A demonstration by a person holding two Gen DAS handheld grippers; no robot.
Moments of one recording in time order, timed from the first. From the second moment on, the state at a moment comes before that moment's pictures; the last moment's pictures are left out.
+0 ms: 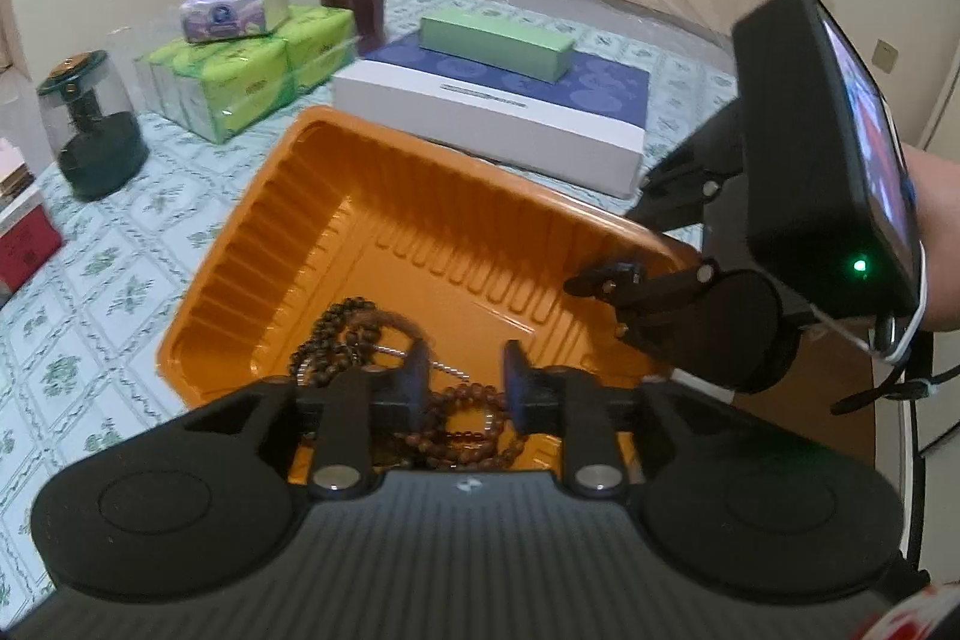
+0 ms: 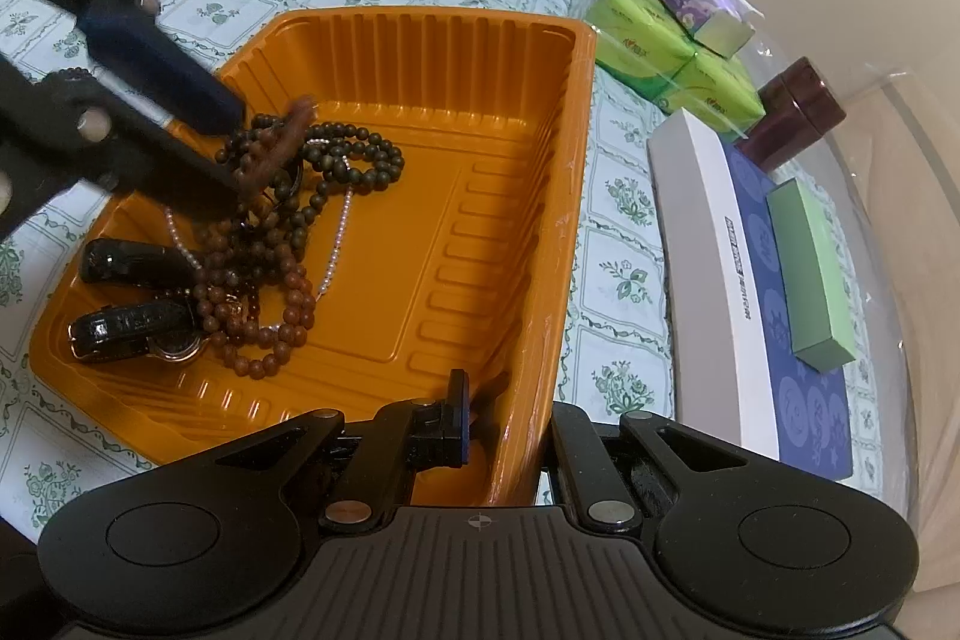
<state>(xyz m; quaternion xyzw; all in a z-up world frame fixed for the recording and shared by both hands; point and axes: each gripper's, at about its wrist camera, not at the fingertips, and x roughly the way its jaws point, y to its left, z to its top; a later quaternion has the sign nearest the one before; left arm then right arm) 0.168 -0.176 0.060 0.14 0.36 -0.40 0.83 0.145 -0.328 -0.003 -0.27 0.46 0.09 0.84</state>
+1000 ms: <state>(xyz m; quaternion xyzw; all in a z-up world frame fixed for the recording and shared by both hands) 0.148 0.034 -0.033 0.06 0.39 -0.14 0.91 0.144 -0.329 0.000 -0.27 0.46 0.09 0.84</state>
